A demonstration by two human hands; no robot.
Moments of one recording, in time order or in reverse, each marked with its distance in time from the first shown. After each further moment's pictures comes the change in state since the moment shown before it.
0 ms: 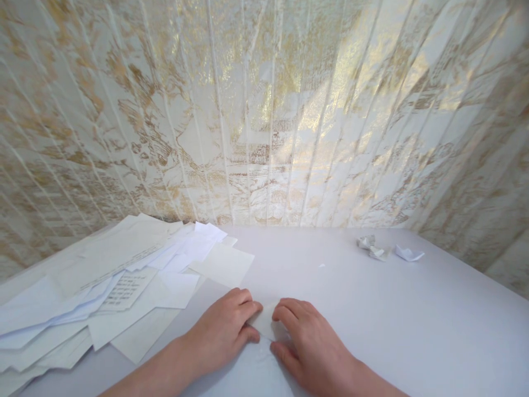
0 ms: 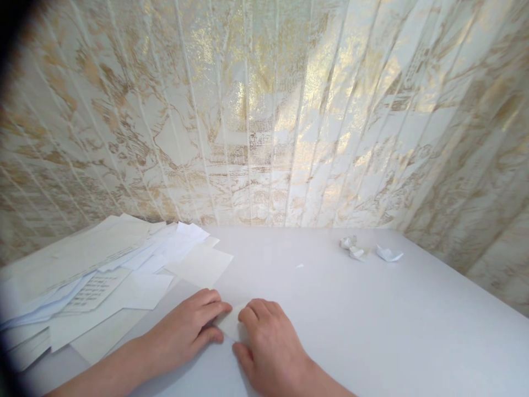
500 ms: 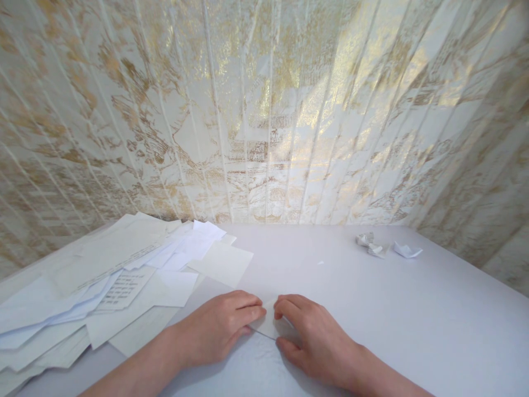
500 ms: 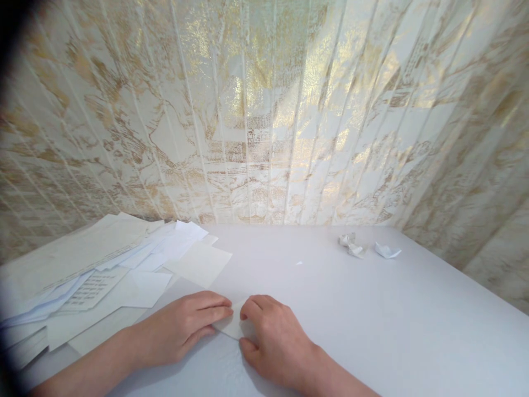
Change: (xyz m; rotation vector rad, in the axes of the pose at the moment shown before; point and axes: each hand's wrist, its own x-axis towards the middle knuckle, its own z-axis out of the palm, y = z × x) left_hand -0.003 -0.005 -0.015 0.049 -0.059 0.337; right_hand 0.001 0.009 -0.011 0.068 -0.099 -0.006
